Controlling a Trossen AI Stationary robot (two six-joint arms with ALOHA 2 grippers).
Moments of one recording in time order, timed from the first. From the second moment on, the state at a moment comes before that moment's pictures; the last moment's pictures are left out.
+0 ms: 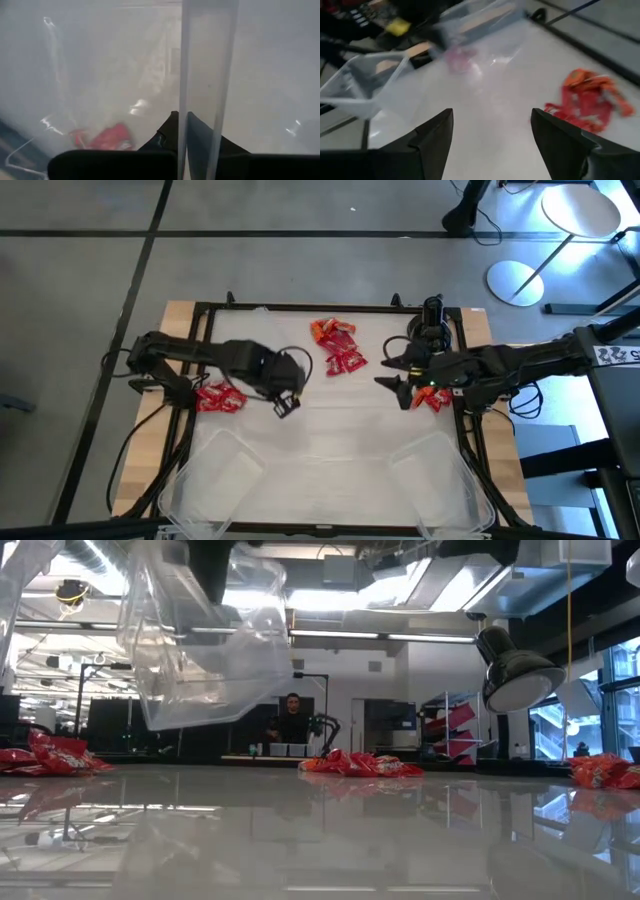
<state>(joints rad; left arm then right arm) -0.15 1.67 1.70 -1.43 -0.22 -0.79 0.24 1.03 1.10 -0.58 0.41 0.55</state>
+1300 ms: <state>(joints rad) -0.50 2.21 2.22 -1.29 -0.16 -0.57 0.24 0.92 1.10 -1.04 0.52 0.82</state>
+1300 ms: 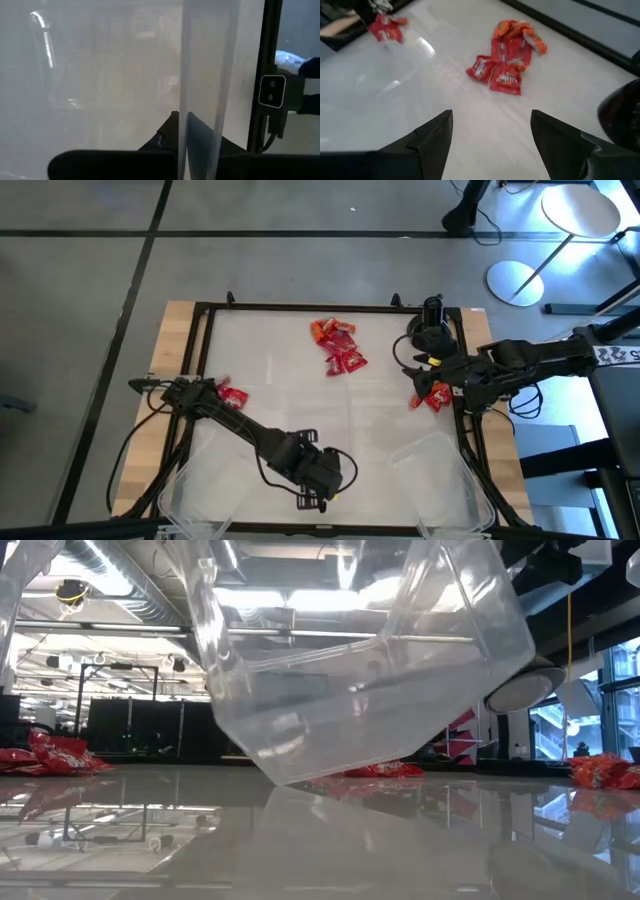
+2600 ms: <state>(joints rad) -0.56 2.23 2.22 -1.16 -0.05 -0.69 0.24 0.83 1.10 -1.08 0.51 0.78</state>
